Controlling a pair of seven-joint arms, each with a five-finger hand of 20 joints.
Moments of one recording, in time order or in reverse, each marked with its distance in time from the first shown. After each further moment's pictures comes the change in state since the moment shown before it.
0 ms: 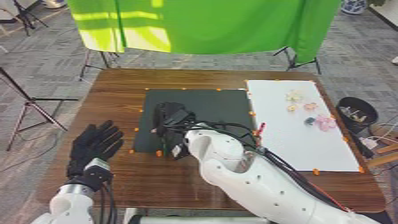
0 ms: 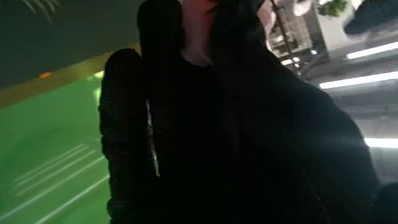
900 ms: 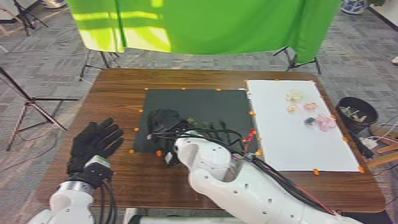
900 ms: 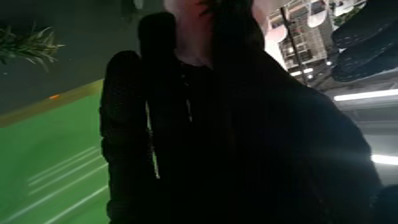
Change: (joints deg) left arm -0.9 0.4 0.0 0.2 0.1 0.7 -0.9; right arm -1.2 -2.9 -2.4 0.5 -2.5 -0.4 5.6
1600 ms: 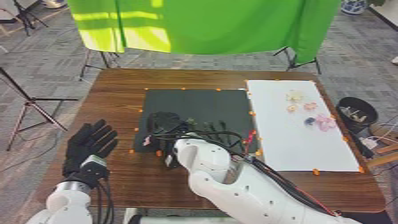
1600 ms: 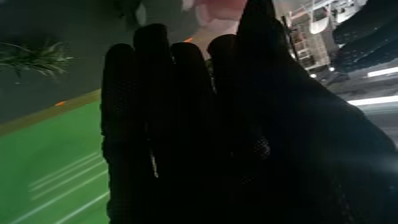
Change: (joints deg) left arm 0.3 0.5 -0.3 -0.1 -2.2 3.4 1.7; right arm -0.4 0.4 -0.2 -1.4 0.7 -1.9 1.9
